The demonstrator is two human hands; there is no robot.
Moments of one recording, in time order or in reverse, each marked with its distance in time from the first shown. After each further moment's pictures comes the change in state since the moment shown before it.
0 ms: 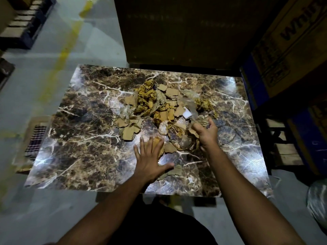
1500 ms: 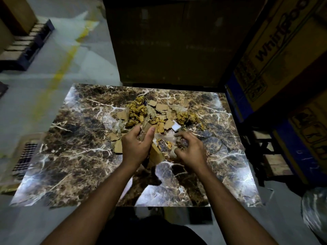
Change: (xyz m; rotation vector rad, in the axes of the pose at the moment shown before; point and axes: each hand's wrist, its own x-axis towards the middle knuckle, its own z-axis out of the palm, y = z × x) left_hand 0.006 0.076 -0.135 -0.675 0.668 0.153; right_hand -0.052 -0.007 -0.023 -0.725 -0.191 -0.550
